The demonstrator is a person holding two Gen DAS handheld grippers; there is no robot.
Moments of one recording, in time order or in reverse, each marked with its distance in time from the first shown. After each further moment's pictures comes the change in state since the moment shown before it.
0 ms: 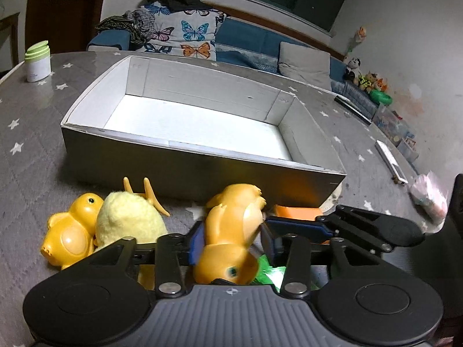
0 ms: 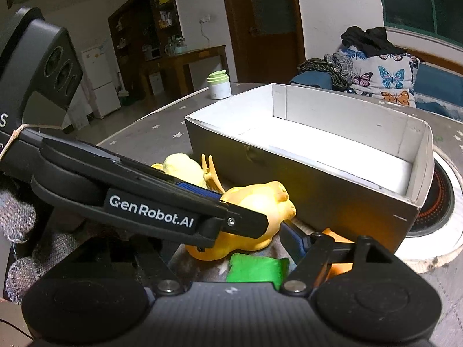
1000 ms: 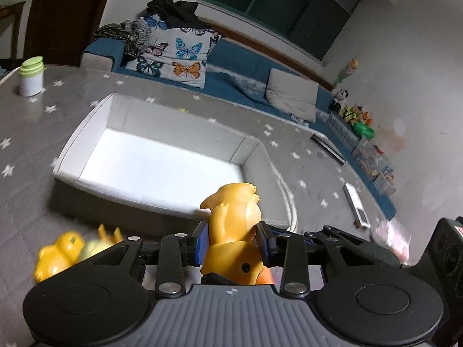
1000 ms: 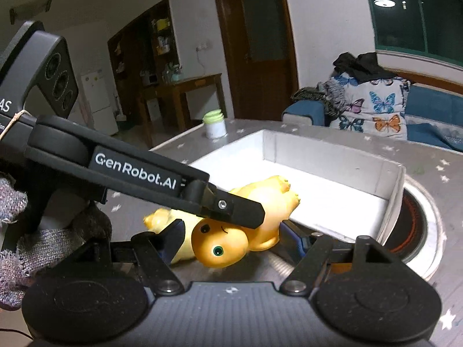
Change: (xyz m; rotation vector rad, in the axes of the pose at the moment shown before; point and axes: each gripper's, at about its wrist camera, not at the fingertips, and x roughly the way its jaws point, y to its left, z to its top) left arm -0.032 -0.024 0.052 -0.087 -0.076 -0.081; right arm -0.047 -0.014 0.034 0.004 -0.122 -0.024
